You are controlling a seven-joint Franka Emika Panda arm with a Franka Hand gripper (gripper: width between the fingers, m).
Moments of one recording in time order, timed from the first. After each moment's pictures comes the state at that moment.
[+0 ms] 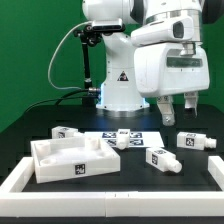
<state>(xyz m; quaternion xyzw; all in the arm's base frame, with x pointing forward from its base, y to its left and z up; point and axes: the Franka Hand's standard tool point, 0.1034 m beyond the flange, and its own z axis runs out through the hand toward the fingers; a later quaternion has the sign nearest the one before) 0.603 0.061 0.125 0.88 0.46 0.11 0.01</state>
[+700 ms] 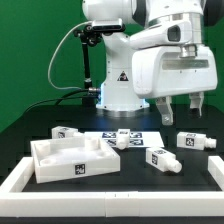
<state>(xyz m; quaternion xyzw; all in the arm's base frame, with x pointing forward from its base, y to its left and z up) 0.569 0.074 0.112 0.93 0.35 0.09 0.00</state>
